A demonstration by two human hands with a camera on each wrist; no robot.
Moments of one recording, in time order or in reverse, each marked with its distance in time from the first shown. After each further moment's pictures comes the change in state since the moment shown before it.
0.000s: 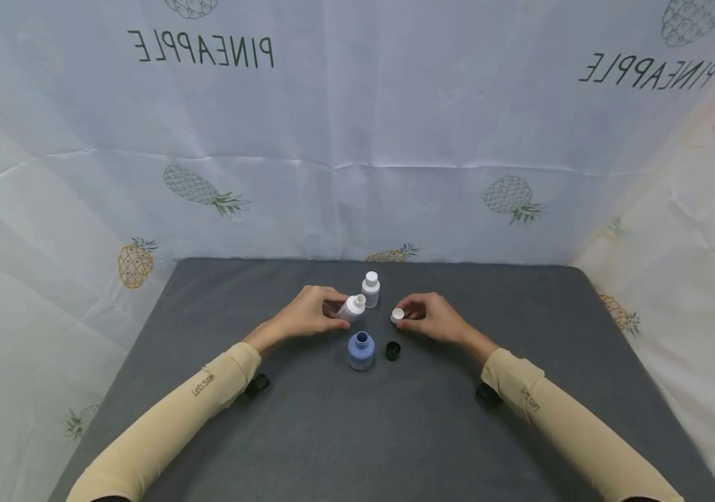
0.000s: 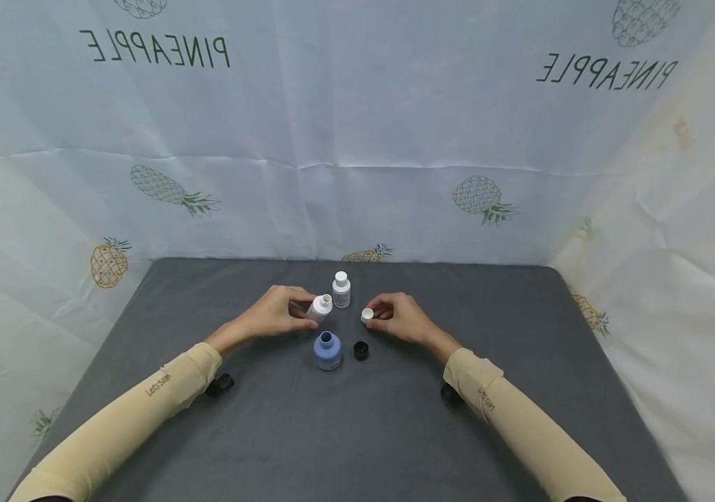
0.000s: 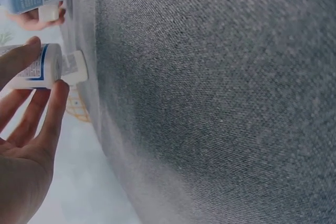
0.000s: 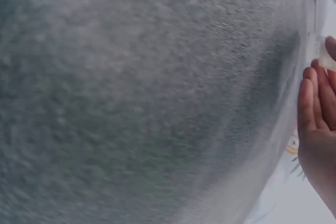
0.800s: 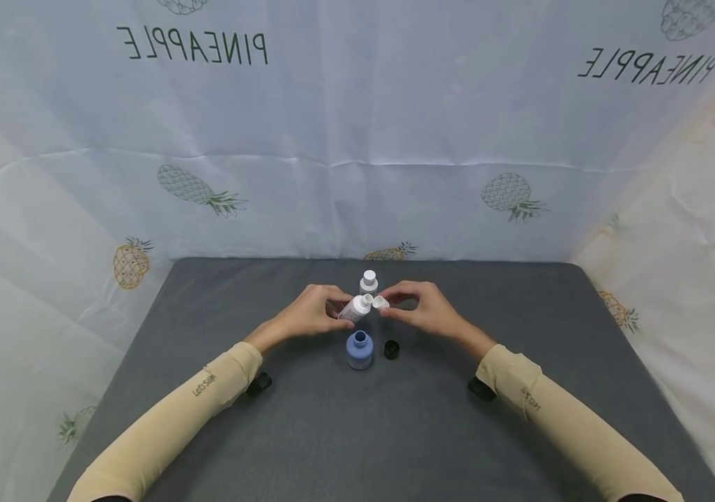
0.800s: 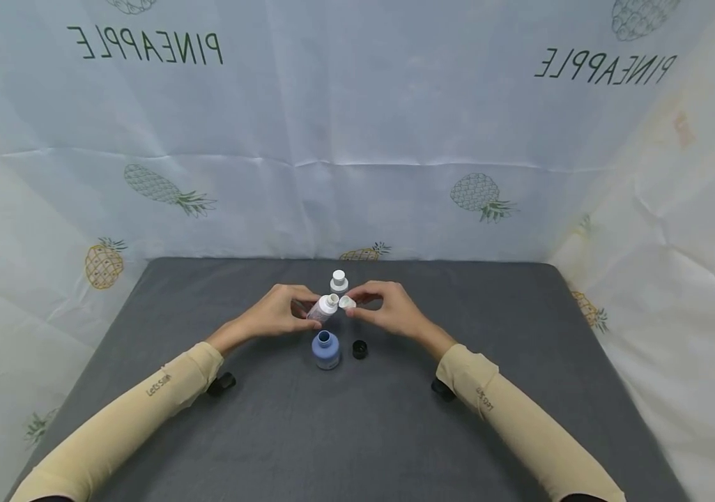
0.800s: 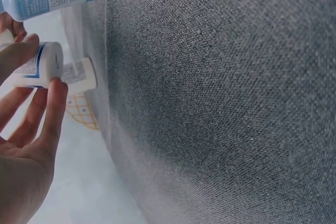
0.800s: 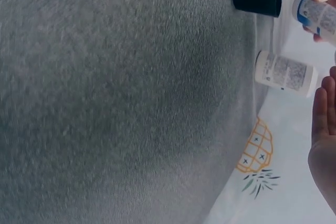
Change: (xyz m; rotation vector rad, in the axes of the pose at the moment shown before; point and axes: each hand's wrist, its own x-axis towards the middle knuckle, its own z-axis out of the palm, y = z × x) left_hand 0.006 0.008 0.002 0.057 -0.010 0.019; right_hand 0.003 -0.040 -0.003 0.068 0.081 -0.166
